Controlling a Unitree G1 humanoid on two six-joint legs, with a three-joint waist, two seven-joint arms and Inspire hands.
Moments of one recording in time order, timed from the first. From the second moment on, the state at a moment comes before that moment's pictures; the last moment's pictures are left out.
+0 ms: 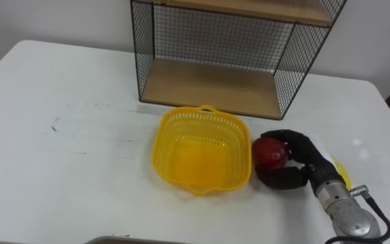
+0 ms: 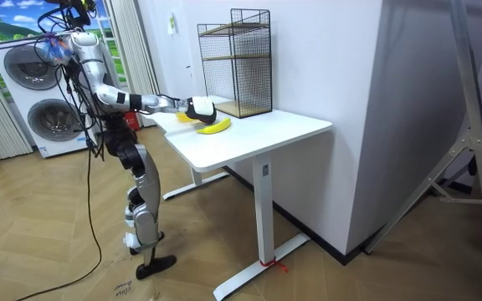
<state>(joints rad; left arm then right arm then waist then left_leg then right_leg) 0.23 0.22 0.08 1.08 0.37 0.07 0.06 0.09 -0.30 -0.02 0.29 -0.26 -0.08 0.13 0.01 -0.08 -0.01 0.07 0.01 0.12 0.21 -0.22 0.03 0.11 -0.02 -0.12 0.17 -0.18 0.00</state>
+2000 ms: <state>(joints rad) 0.26 0.20 0.09 1.09 0.36 0.08 0.06 0.12 -0.29 -0.14 -0.18 -0.03 -0.02 -0.01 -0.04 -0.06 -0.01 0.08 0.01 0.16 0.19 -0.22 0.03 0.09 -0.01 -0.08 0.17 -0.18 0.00</state>
